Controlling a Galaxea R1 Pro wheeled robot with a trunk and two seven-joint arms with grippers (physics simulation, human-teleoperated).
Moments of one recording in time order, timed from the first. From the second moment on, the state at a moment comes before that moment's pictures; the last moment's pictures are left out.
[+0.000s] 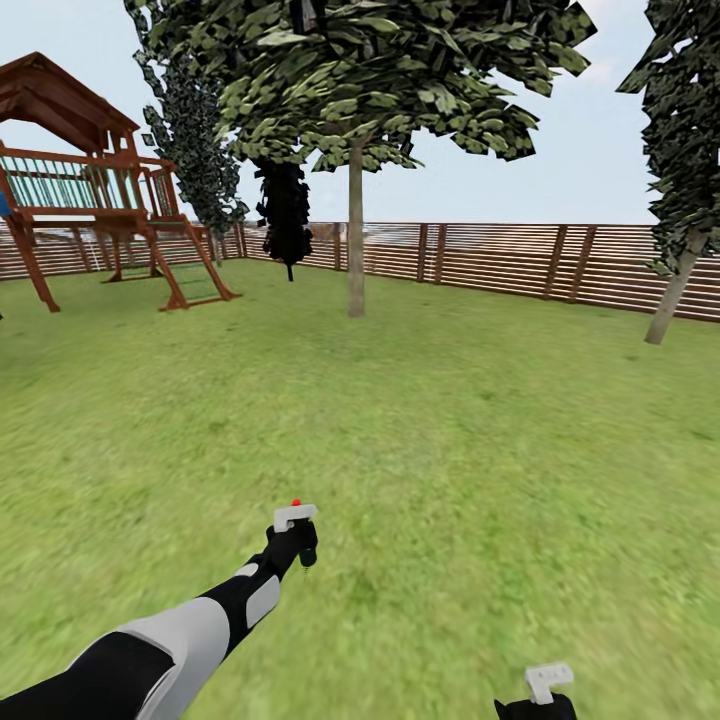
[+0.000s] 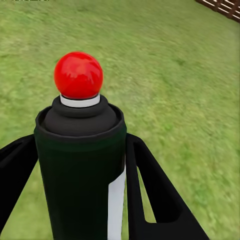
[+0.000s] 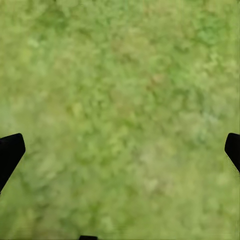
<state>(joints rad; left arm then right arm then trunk) -0.83 -0.12 -0.30 -0.03 0.50 -0.40 -0.18 -0.52 -0.12 0.35 0.05 -0.26 -0.24 0.13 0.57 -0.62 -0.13</state>
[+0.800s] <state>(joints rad) -0.83 -0.13 -0.30 -0.03 0.50 -0.40 -0.18 -0.52 -0.12 0.35 0.05 -0.26 -0.24 0.13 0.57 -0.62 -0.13</state>
